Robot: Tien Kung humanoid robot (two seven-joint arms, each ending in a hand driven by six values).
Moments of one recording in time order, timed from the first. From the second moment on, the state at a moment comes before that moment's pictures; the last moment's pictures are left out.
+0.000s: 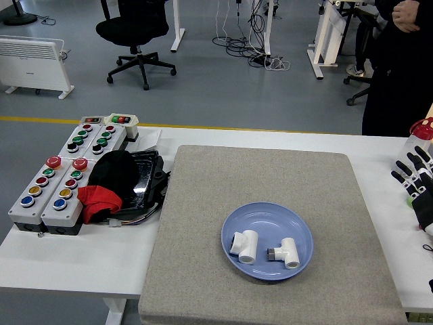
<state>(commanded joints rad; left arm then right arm) -0.20 0.05 -1.24 -0.18 0.98 0.29 0.30 0.29 -0.23 1.46 1.30 -0.53 -0.14 0.03</state>
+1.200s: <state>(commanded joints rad) -0.19 0.05 -1.26 -0.18 1.01 0.29 0.30 0.23 -0.22 1.49 1.30 -0.51 -0.12 0.03</state>
